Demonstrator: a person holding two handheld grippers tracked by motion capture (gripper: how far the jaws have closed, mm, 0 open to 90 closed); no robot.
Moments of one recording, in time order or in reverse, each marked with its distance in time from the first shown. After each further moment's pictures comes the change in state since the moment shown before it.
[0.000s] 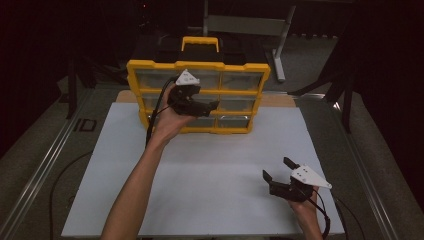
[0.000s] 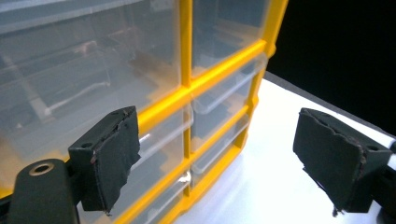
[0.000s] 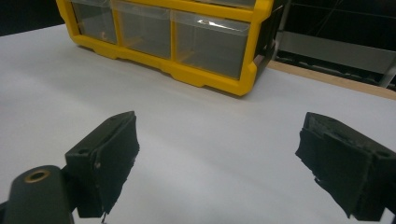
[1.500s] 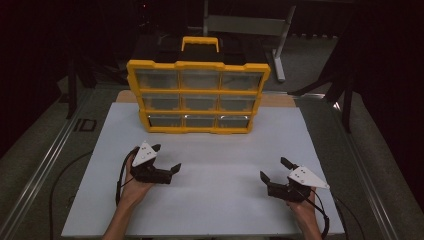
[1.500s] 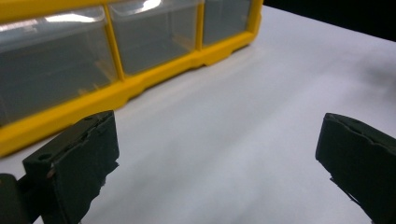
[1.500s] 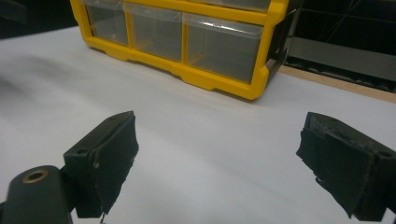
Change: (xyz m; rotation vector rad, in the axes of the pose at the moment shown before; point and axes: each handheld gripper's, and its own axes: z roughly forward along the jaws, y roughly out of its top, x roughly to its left) left arm -0.020 -0.204 -0.069 -0.030 0.063 -0.048; right arm 0.002 -0.004 0.004 -0.018 0.038 -0.014
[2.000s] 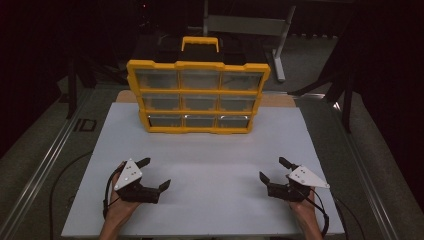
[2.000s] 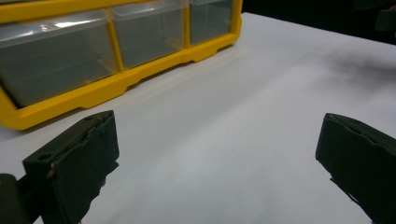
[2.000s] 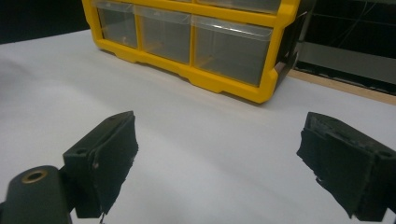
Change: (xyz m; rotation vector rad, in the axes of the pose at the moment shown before) left arm -0.012 -0.022 -0.046 -0.063 0.013 0.043; right arm -0.003 -0.003 0.002 -0.026 0.043 -0.002
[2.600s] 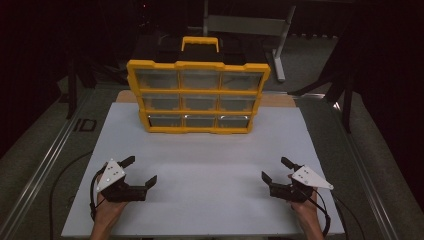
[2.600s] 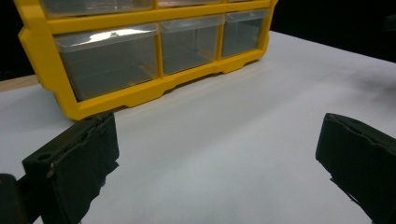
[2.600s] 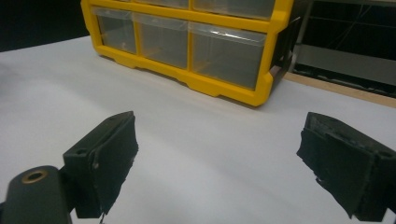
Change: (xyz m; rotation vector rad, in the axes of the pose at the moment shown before) left arm 0.019 -0.005 -0.021 -0.050 0.079 -0.061; right arm -0.002 0.002 -0.006 -0.021 0.000 0.015
